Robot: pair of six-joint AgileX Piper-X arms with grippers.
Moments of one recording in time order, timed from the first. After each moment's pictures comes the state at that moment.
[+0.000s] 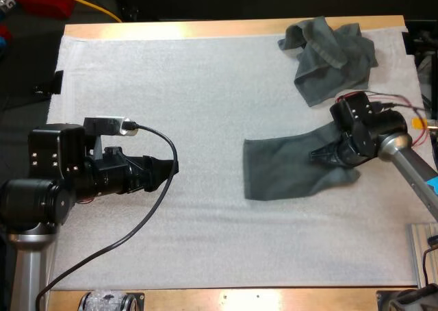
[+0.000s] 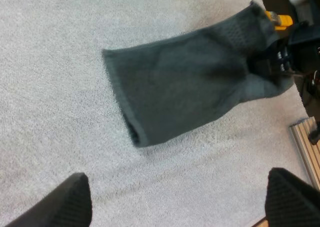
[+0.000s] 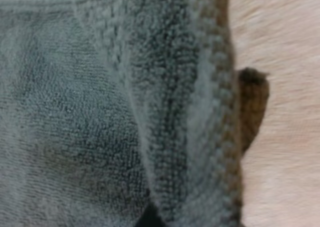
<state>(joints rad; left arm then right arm) -0.03 0.93 -1.15 1.26 0.66 -1.87 0.35 1.52 -1.08 1.01 0.16 -1.65</state>
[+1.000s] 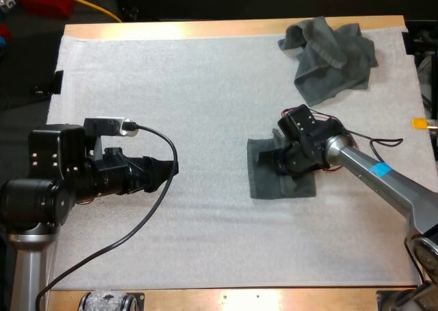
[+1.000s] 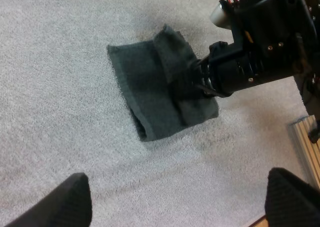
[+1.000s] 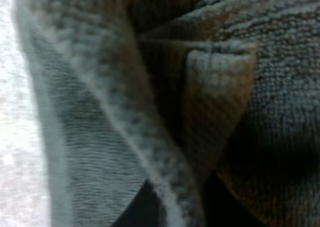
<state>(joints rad) -0.03 0.93 -1.15 1.27 0.66 -1.87 0.56 1.76 -1.11 0.75 -0.18 -1.26</state>
